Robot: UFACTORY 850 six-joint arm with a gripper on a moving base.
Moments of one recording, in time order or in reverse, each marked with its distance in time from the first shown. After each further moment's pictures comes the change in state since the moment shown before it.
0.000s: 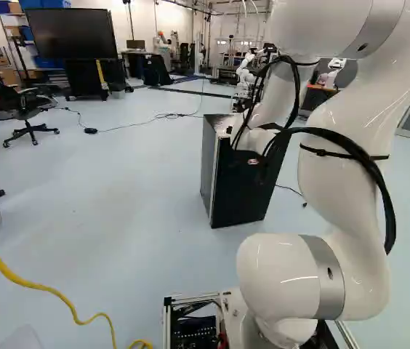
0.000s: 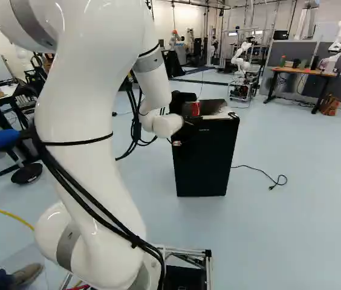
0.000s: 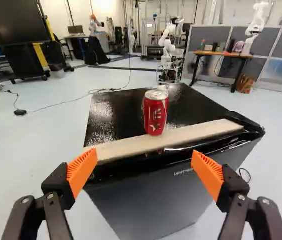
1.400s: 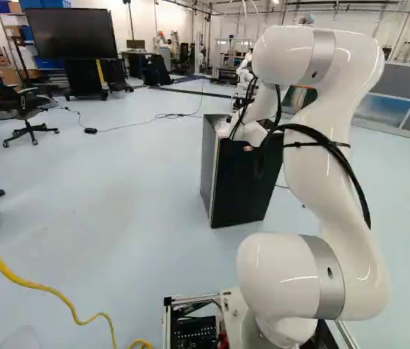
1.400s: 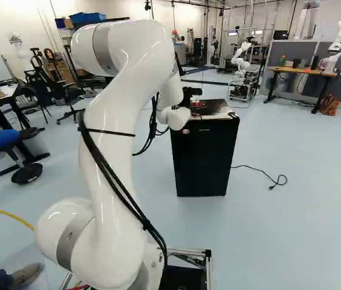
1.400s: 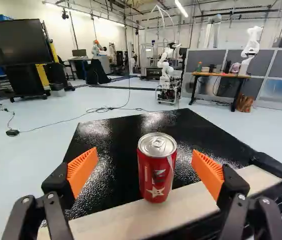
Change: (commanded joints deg) arm -0.6 -18.1 -23.3 0.0 1.4 0.0
